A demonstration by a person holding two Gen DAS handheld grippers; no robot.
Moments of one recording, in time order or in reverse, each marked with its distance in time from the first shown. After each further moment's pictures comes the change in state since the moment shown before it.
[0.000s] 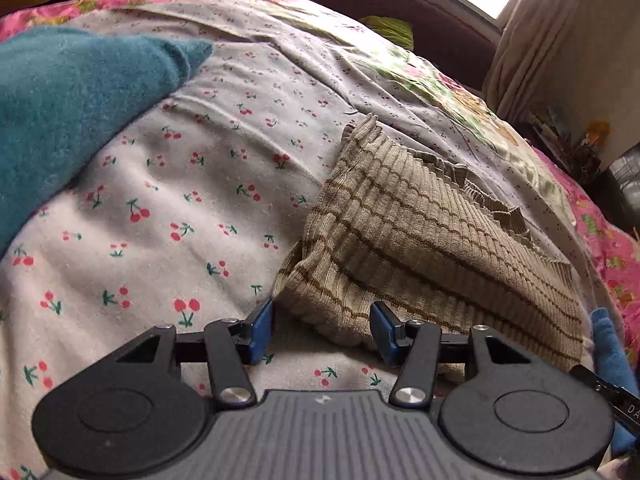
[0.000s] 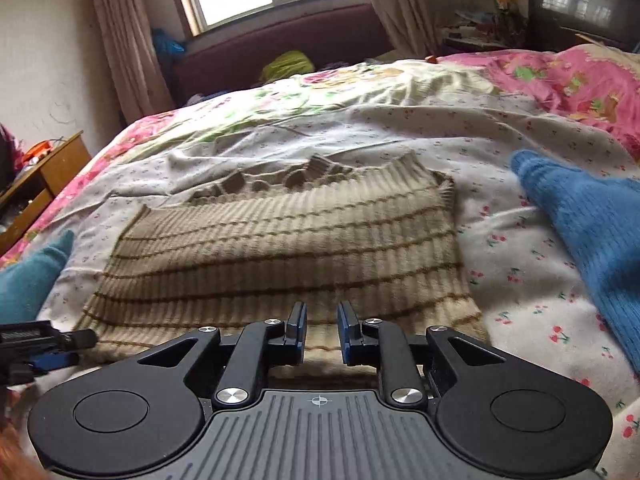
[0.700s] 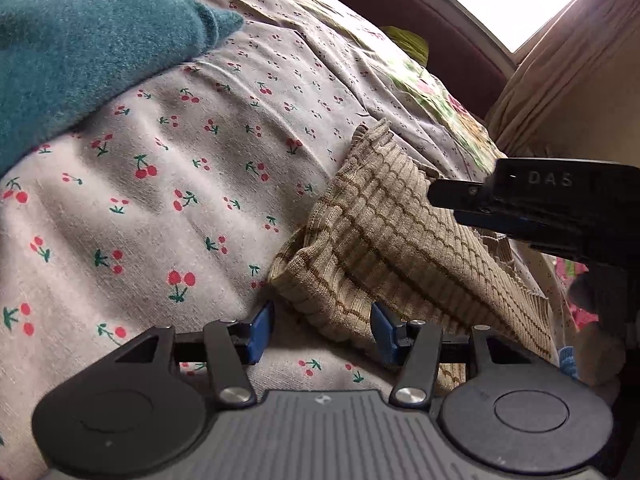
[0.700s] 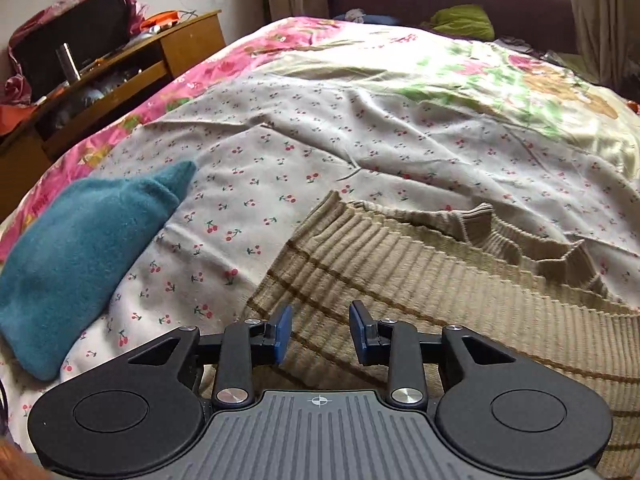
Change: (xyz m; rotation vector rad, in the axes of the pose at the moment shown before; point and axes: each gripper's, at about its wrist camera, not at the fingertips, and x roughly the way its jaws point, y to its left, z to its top) left arm 0.004 0.013 -0.007 -0.139 -0.010 -0.073; right arm 0.118 0.174 0.073 -0.377 0.271 0.213
